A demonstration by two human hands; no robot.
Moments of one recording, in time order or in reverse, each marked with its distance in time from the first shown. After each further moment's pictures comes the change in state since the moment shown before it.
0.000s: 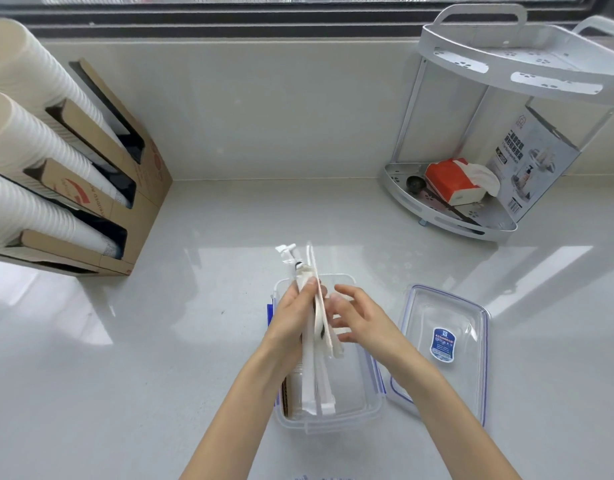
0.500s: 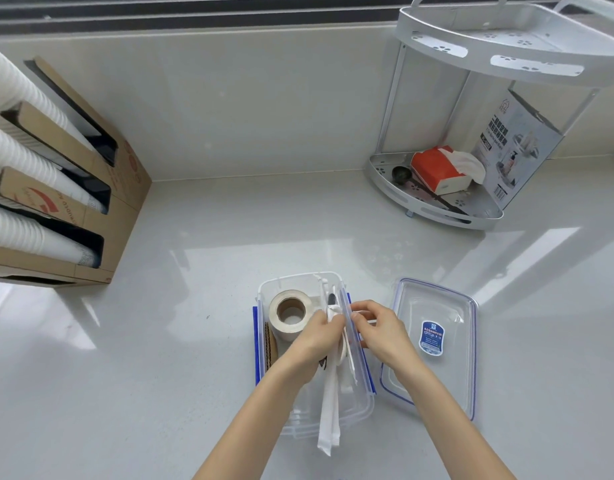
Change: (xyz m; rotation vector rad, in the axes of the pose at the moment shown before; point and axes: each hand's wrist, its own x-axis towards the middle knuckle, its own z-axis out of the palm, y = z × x) left_hand 0.019 -0.039 0.026 0.560 -0.036 -0.230; right_hand 0.018 0.045 -0.031 -0.205 0.296 0.085
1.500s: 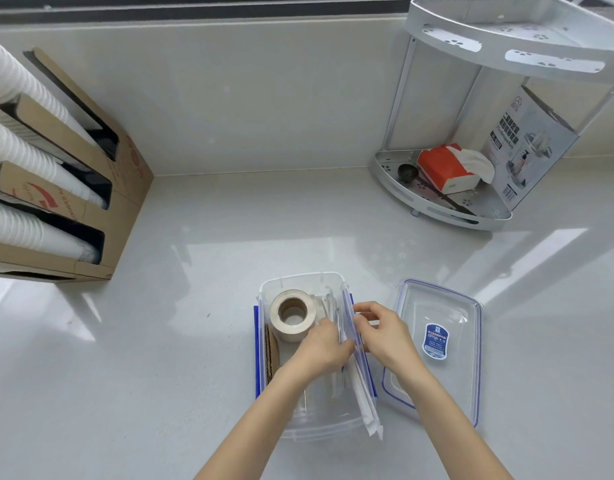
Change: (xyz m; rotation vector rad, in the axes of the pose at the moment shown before) left_hand 0.006 -0.002 0.004 0.775 0.040 0.004; right_hand 0.004 0.001 0.000 -0.055 0.030 -0.006
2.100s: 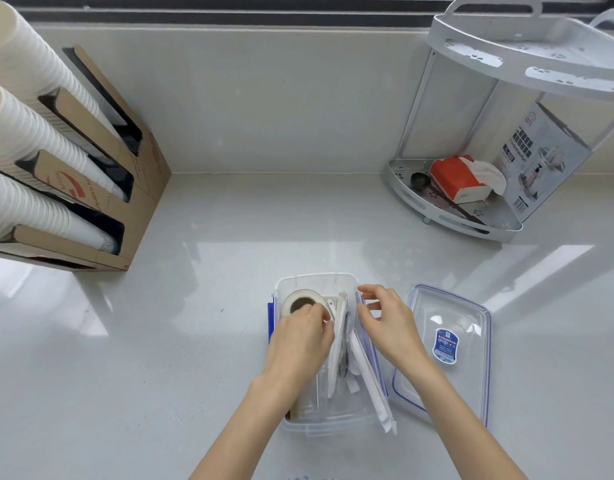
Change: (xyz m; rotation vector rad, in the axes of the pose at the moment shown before) left_hand -0.031 -0.033 -0.026 0.145 0.445 0.244; right_hand -0.005 -0.022 0.006 -0.148 0.065 -0.259
